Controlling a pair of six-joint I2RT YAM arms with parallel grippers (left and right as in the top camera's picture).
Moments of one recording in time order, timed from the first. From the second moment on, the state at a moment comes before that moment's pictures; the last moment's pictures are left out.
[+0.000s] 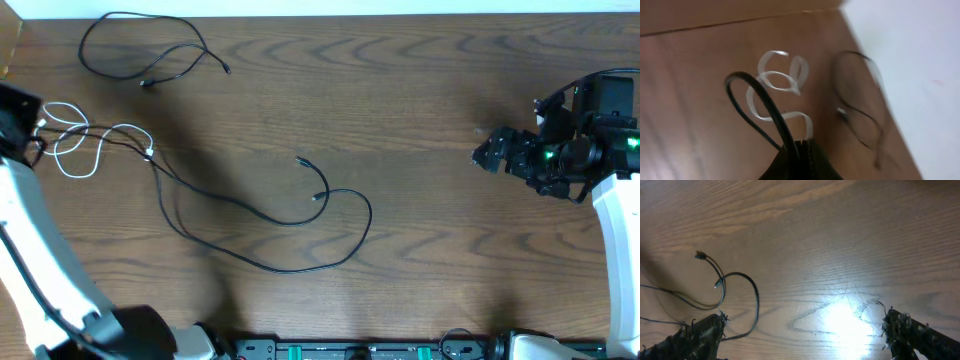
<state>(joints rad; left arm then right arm) 0.62 1.56 1.71 -0.92 -0.07 -0.62 -0.11 1.39 1.33 -1.17 -0.33 0.25</state>
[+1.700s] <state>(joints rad) 0.88 2.11 1.71 -0.65 -0.57 -0.22 -0.11 1.39 1.33 -1.11 -0.33 0.30</state>
